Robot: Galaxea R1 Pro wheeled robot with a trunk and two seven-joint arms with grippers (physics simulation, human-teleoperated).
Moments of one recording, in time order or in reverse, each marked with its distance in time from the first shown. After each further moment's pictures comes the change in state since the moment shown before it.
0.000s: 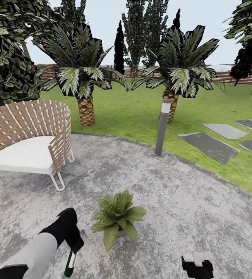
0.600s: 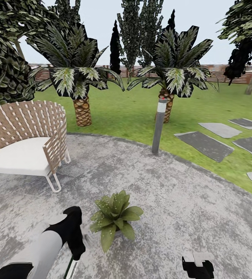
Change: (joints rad) left arm -0.014 -0.031 -0.053 -0.003 -0.195 0.026 -0.274; right arm 0.000 -0.001 -0.001 0.003 0.000 0.001 0.000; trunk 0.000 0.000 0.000
